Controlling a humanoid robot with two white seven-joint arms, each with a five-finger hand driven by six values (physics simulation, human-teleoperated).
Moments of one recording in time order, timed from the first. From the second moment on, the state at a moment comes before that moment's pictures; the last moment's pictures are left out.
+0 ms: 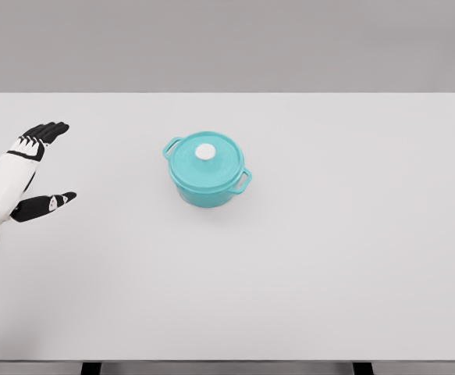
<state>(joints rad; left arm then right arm) 0.08 0.41 0.17 -1.62 -0.52 -0.61 -0.04 0.03 0.00 -0.04 0.08 0.03 -0.07 -0.15</state>
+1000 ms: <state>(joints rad) -0.41 0.40 -0.29 -1.53 -0.23 -0.61 -0.56 0.03 0.00 -0.04 0.08 0.03 -0.07 -0.15</state>
